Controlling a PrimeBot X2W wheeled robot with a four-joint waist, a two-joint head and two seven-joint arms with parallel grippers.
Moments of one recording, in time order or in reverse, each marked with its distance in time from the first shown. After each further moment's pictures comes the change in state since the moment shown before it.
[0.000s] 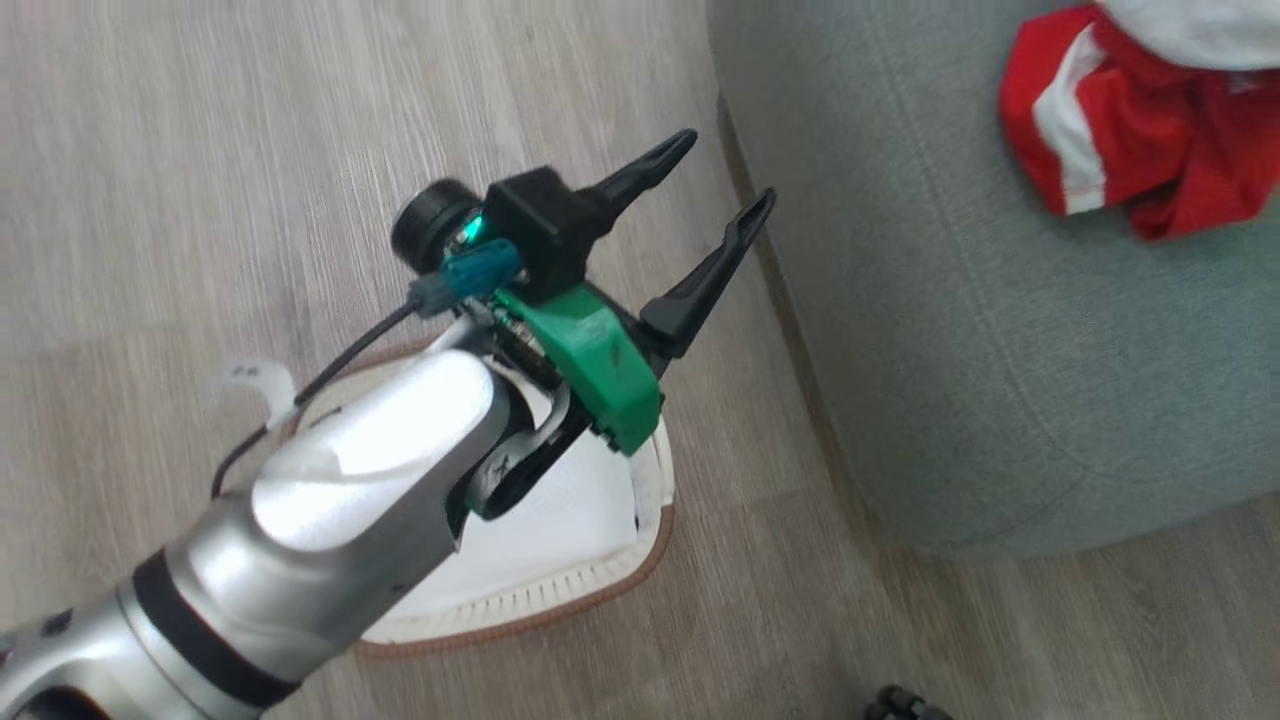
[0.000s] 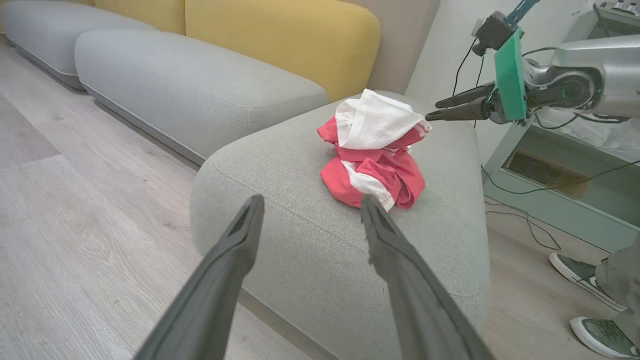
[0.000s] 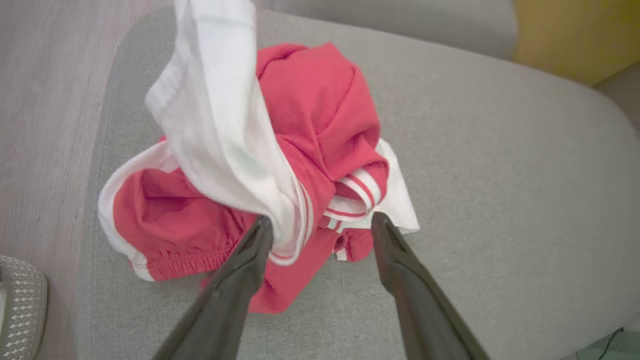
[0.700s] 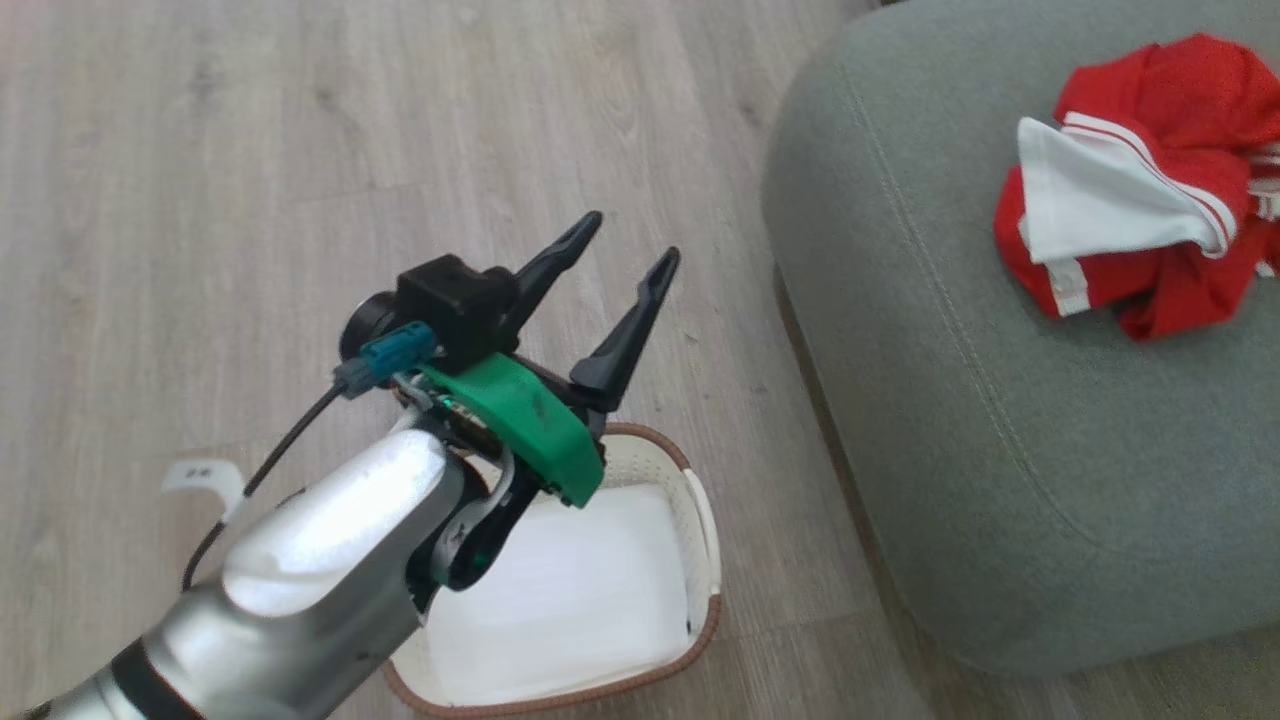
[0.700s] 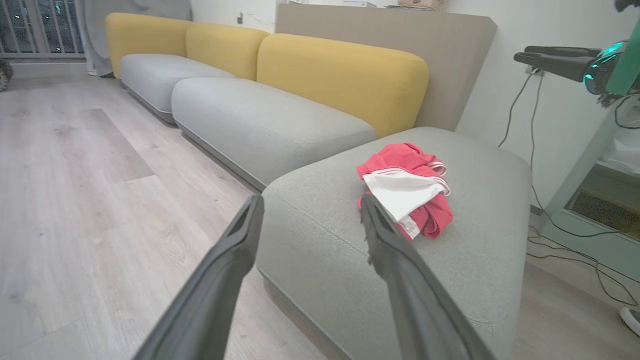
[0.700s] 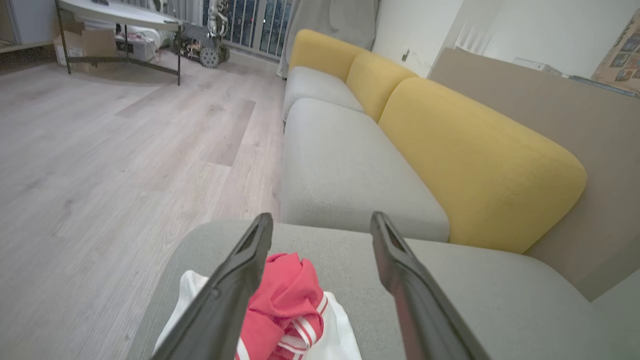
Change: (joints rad) left arm 0.173 0.036 0.049 -0.002 -0.074 0.063 -0.092; right arm 0.145 -0.200 -0.110 -0.235 0.048 0.000 -0.300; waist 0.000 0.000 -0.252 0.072
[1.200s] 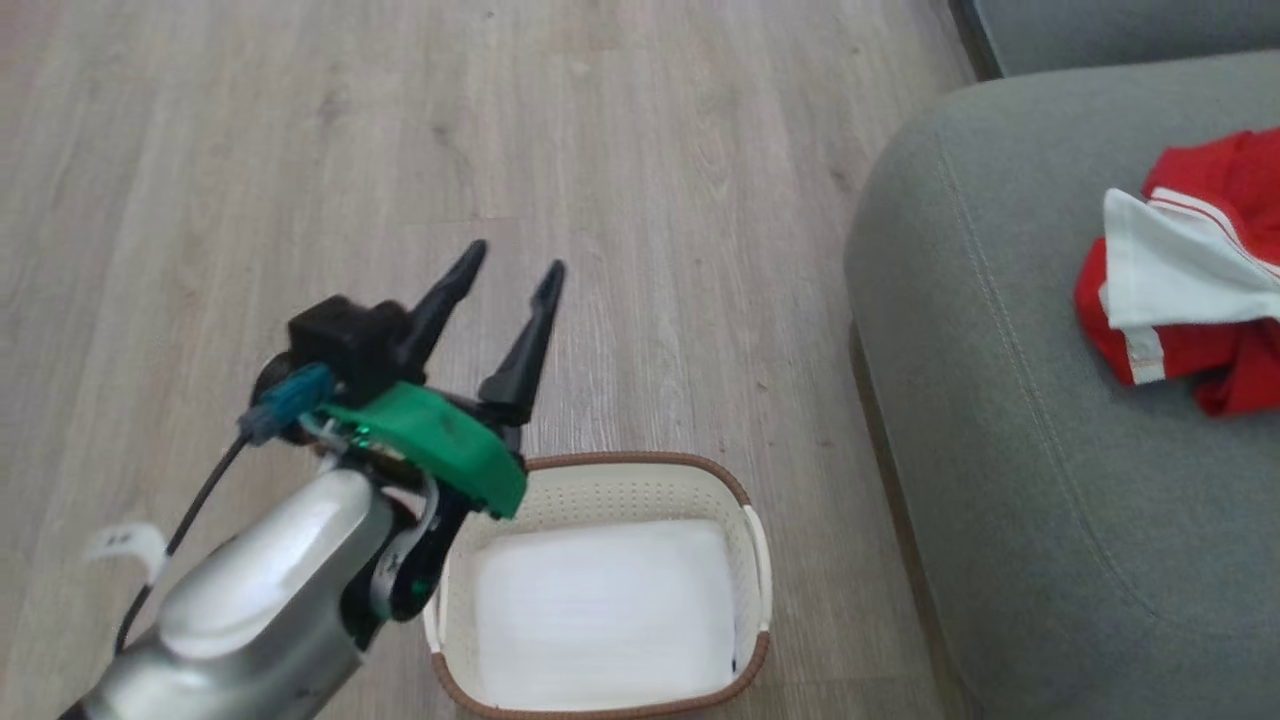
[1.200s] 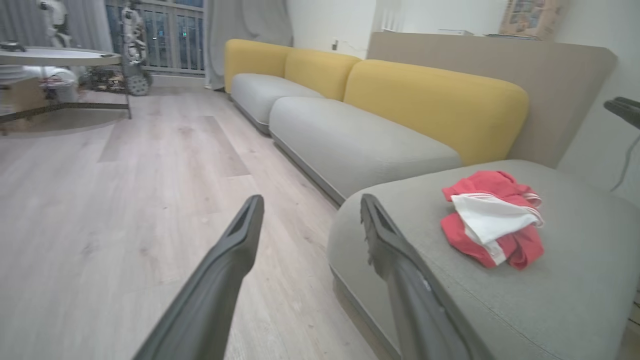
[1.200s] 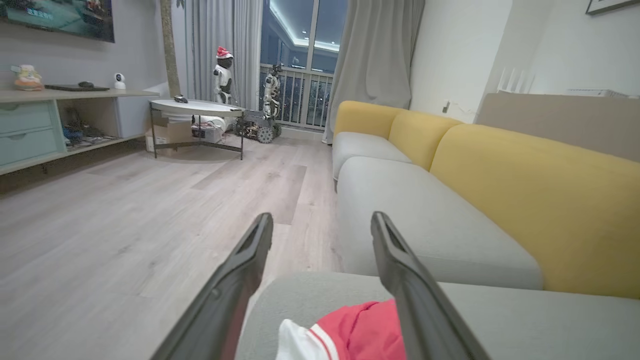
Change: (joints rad) left arm 0.109 0.071 0.079 -0.013 -0.033 0.078 -0.050; right arm 0.399 0.178 -0.392 -0.118 -0.136 0.000 -0.168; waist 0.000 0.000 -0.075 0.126
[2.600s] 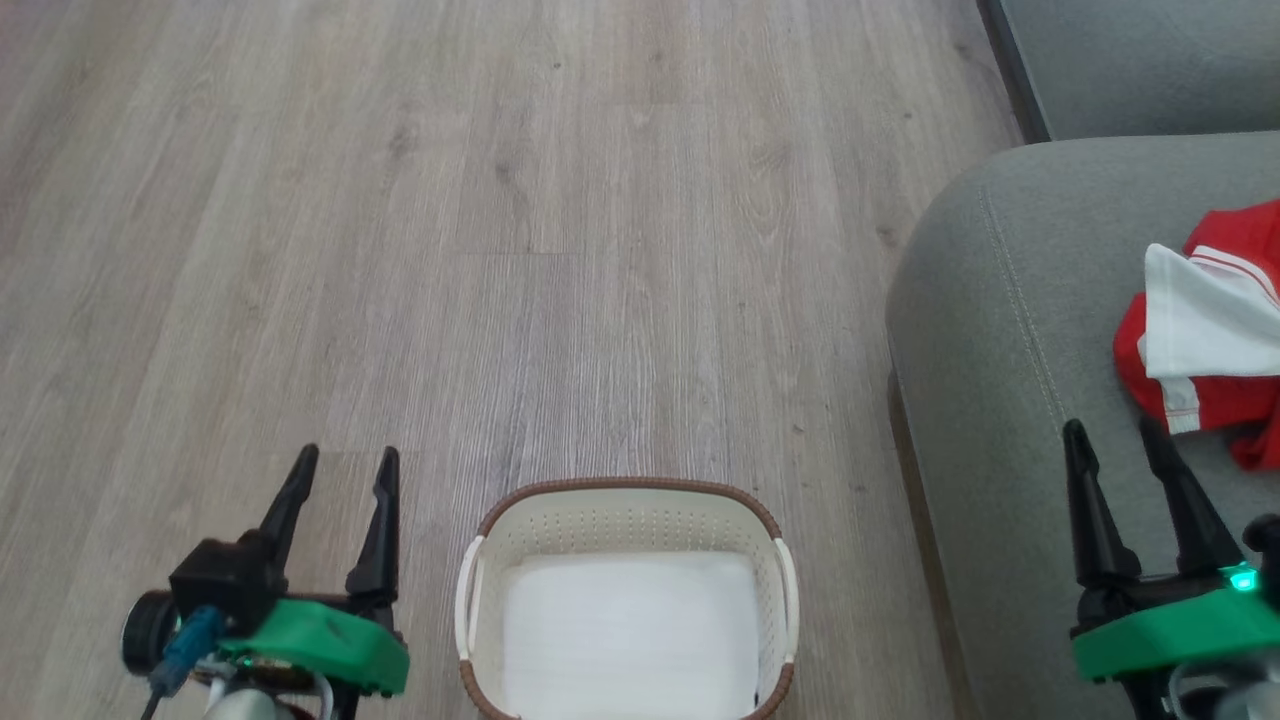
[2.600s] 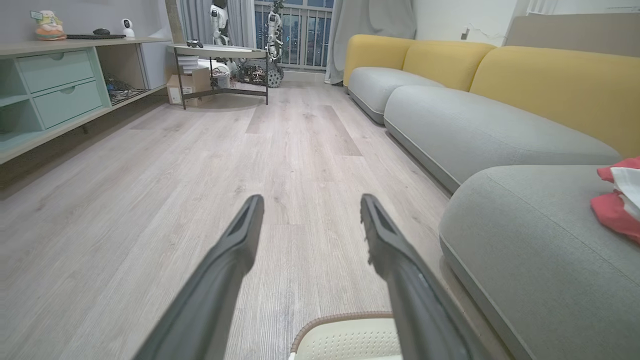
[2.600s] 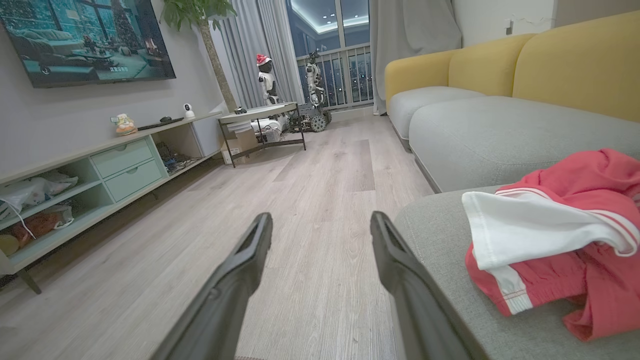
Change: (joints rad) left arm 0.579 -0.149 0.572 0.012 0.441 -0.134 -0.031; right arm 0.617 0.658 -0.302 -0.411 -0.365 0.000 0.019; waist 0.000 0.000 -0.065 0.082
